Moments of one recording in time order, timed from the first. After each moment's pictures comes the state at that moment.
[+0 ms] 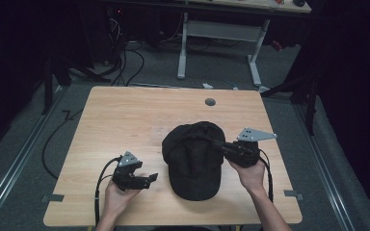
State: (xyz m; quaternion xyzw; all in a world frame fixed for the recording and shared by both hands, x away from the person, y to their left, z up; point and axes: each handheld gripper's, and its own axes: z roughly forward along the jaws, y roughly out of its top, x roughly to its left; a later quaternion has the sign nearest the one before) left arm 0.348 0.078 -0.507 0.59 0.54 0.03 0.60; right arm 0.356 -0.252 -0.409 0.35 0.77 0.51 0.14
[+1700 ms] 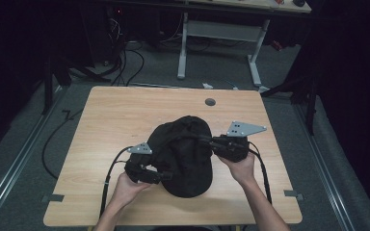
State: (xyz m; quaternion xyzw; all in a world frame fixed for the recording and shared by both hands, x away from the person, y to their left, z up) left arm 0.354 0.054 -0.470 0.62 0.48 -0.11 0.61; right arm 0.369 -0.221 -0.391 0.26 0.78 0.55 0.13
